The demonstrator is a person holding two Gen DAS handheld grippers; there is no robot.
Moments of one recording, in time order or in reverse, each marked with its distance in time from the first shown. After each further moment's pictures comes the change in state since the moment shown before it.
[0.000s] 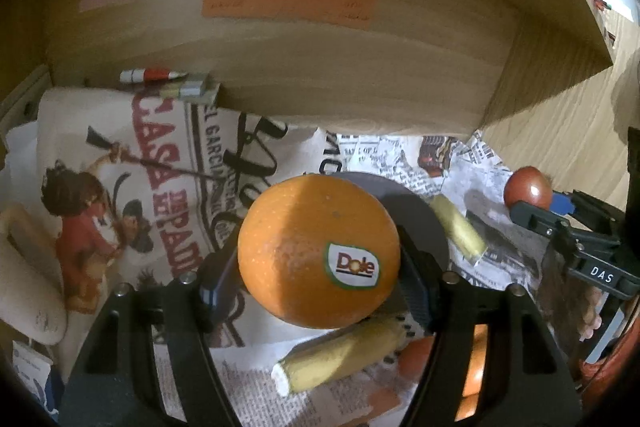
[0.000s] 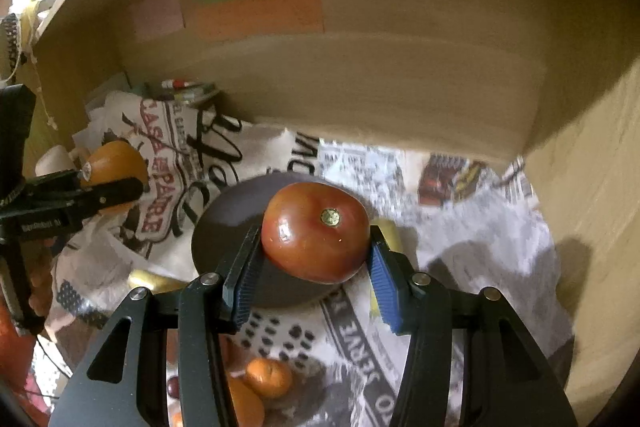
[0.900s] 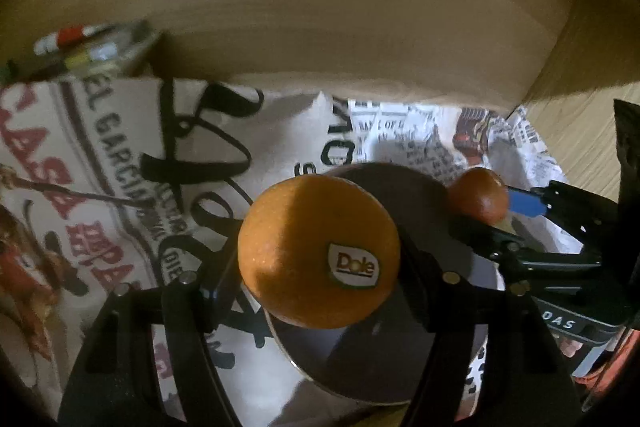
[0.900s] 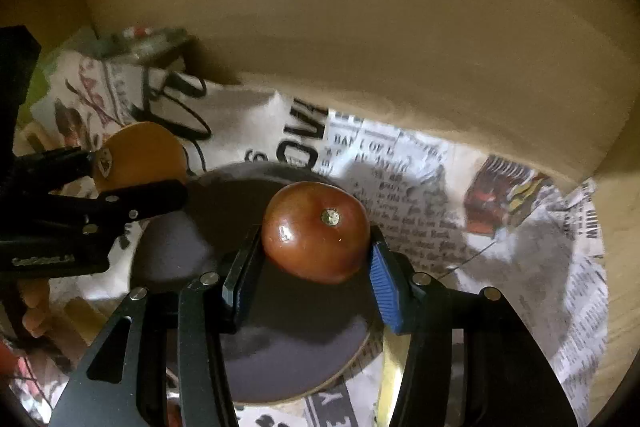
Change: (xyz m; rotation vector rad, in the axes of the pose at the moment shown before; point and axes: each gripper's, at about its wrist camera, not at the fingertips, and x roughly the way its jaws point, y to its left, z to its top) left arm 0.124 0.003 0.026 -0.021 0.208 0.020; right arm 0.127 -0.008 0.020 -0.071 0.212 0.037
